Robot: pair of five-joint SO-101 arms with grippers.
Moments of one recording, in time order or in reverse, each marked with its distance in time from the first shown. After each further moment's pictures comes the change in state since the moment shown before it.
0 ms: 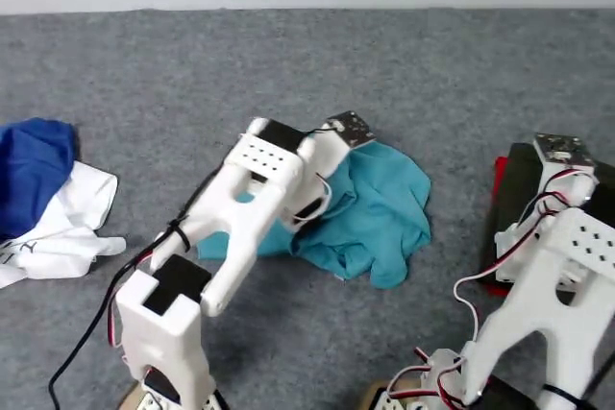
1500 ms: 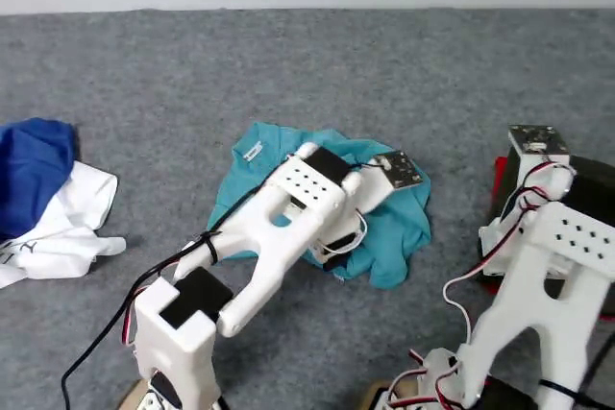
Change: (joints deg) left arm 9.8 0.0 1.4 3.9 0.1; right arm -5.5 0.0 0.0 -0.9 0.0
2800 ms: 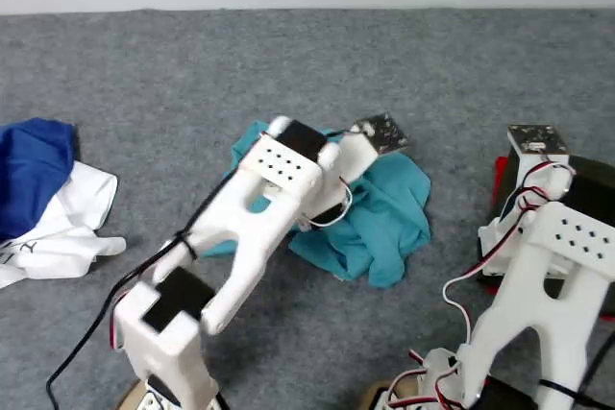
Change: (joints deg) left arm -5.4 -7.0 -6.9 5.3 -3.9; right arm -0.1 0.0 0.0 0.0 0.0
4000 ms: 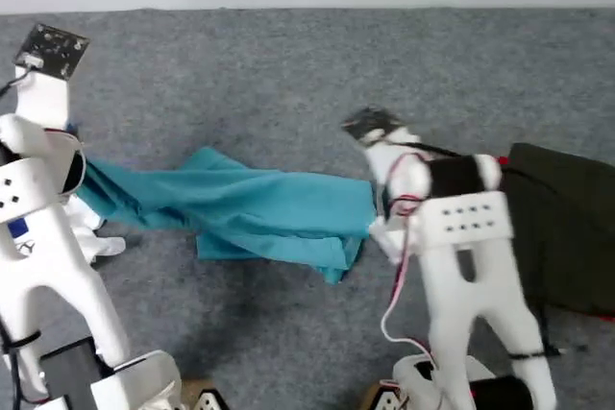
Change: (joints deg) left arm -57.4 -23.9 -0.7 7.3 -11.2; right arm -38.3 2.1 0.0 -6.0 0.0
